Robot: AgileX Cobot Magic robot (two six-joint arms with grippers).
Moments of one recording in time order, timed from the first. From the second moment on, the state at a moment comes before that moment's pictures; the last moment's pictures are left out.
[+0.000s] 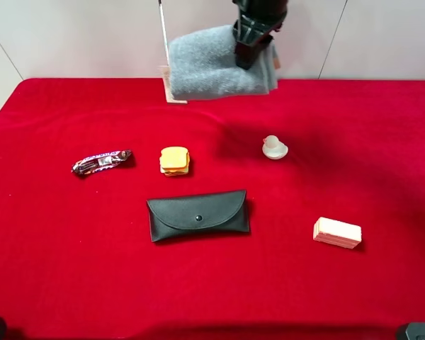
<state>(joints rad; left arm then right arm) -0.13 0.00 -0.48 0.02 1.07 0.02 0.56 2.04 -1.90 0.02 1.22 -0.64</state>
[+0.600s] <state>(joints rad) -0.13 0.00 -0.48 0.02 1.07 0.02 0.40 1.74 -1.46 0.01 1.20 -0.64</state>
